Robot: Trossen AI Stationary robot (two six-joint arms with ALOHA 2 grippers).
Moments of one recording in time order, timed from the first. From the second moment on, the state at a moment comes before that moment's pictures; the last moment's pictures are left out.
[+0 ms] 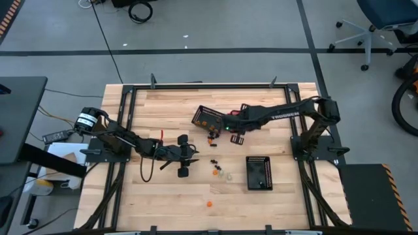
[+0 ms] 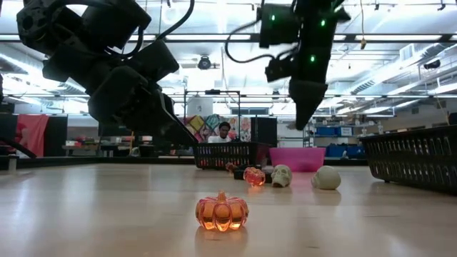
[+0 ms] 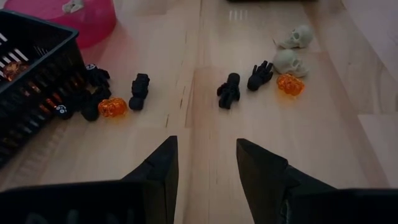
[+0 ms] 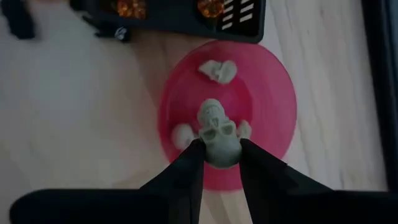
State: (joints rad) left arm -0.24 1.61 0.53 0.50 -0.28 -0.10; right arm -0.10 1.70 1.22 -0.90 0.39 0.21
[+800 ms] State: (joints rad) left arm -0.24 1.61 0.53 0.50 -0.28 -0.10; right arm -0.10 1.70 1.25 -0.75 0.19 0.08
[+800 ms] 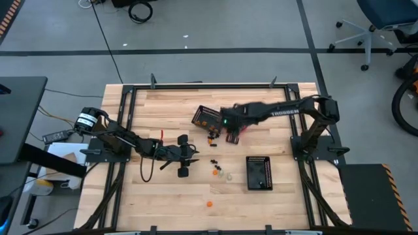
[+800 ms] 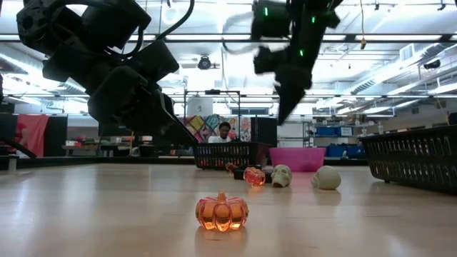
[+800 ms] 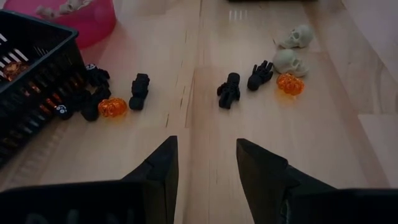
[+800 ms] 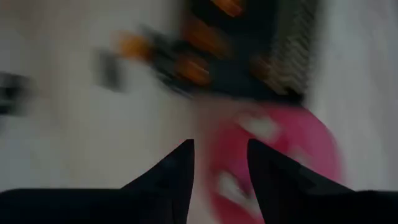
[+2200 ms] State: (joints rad) left arm -0.24 1.61 0.53 0.49 -0.28 -0.09; right arm 0.29 1.96 1.27 -0.45 0.02 -0.16
